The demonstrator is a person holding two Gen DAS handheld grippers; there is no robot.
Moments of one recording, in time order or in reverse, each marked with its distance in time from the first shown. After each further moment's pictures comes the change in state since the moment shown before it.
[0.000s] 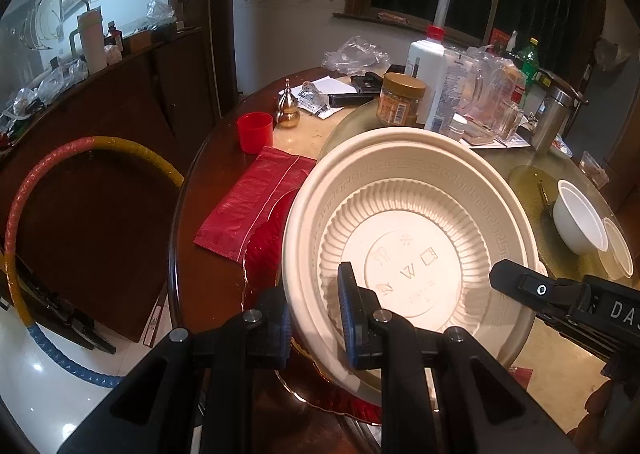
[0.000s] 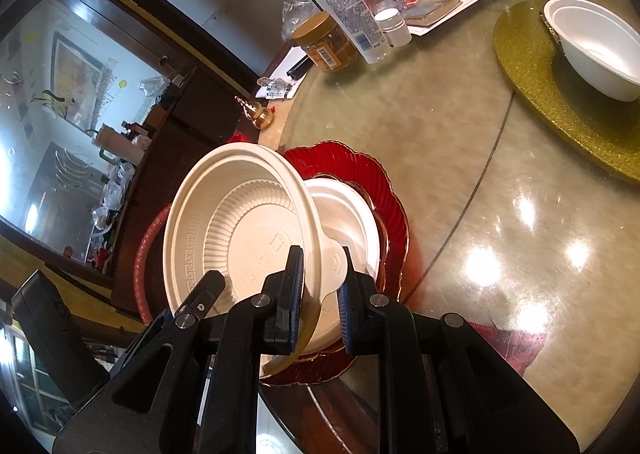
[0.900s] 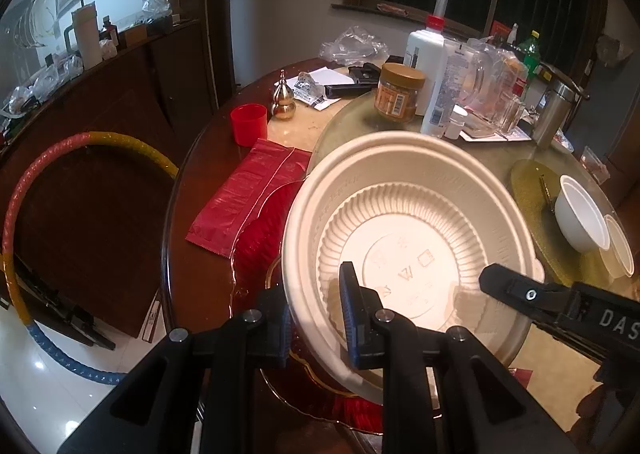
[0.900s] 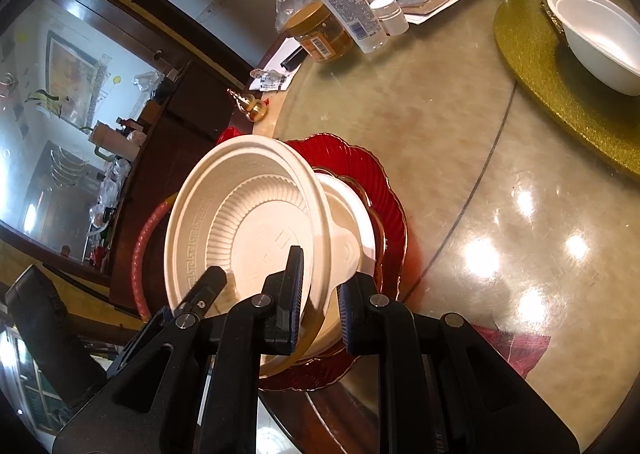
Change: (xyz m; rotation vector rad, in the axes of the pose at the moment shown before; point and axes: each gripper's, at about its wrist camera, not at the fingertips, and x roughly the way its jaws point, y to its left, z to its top) left arm 0.007 -0.005 0.002 -0.003 0.031 -0.007; right arm 0.009 -0.002 0.002 0.014 0.038 -0.012
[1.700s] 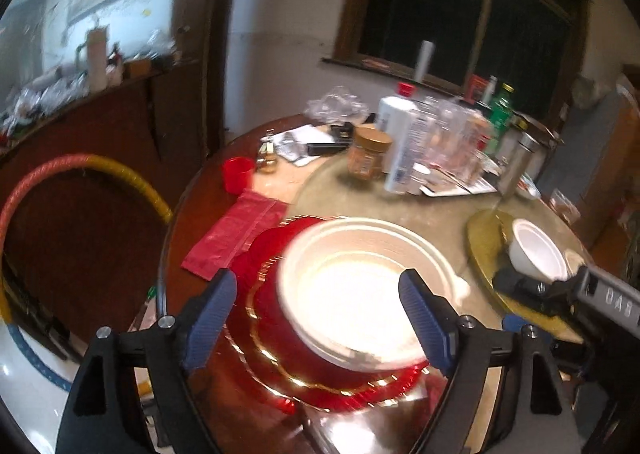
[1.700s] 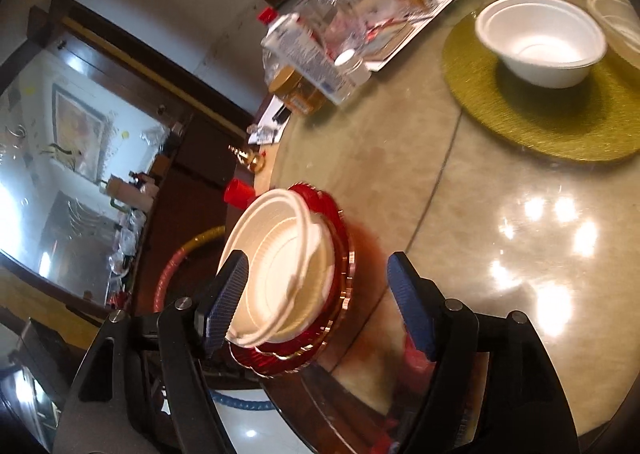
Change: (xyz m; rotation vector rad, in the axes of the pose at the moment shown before) left arm -0.057 -0.016 -0.009 -0.017 -0.198 -0.088; right arm -0.075 -0.041 -0.012 0.108 -0.175 0.057
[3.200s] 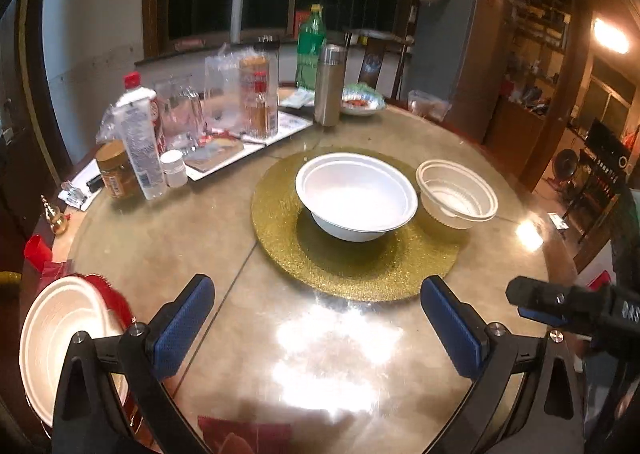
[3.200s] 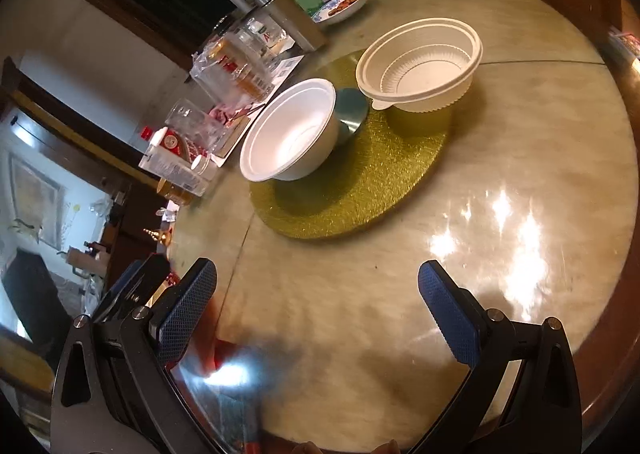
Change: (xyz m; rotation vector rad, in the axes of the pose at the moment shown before) left arm 0.038 -0.227 -0.010 0.405 0.157 -0.372; right arm -0.147 -0.177 0.055 0.148 -0.128 -0.206
